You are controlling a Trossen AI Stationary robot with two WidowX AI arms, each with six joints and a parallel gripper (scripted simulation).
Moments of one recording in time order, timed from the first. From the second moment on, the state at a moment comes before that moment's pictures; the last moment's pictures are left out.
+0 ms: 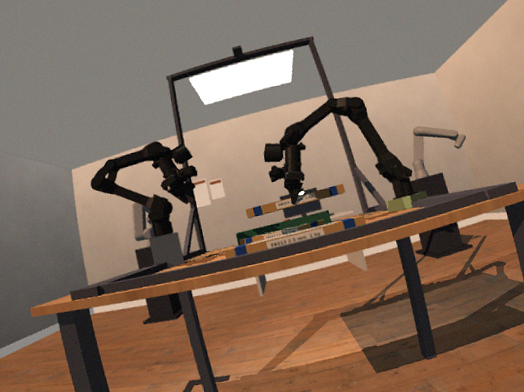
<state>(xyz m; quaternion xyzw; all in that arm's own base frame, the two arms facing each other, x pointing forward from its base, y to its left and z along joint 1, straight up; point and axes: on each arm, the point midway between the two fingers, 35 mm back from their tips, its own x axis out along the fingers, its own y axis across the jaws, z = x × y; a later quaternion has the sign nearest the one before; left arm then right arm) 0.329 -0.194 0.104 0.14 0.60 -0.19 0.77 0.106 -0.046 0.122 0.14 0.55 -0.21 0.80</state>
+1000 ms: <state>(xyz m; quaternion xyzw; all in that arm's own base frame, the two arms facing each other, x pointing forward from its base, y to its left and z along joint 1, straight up) 0.328 -0.193 0.071 0.14 0.60 -0.19 0.77 0.106 -0.046 0.122 0.14 0.55 -0.21 0.80</state>
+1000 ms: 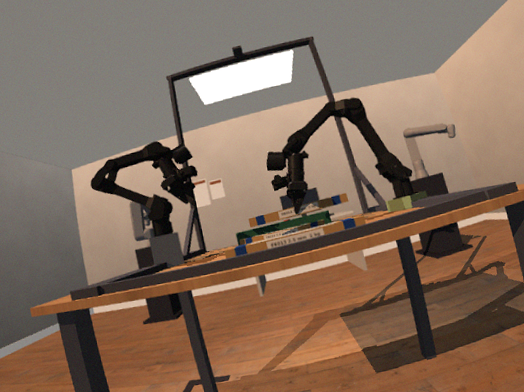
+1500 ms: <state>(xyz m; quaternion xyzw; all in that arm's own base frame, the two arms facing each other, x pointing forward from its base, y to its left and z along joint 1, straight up) 0.329 -0.194 0.065 0.14 0.60 -0.19 0.77 0.106 -0.046 0.122 0.14 0.55 -0.21 0.80</state>
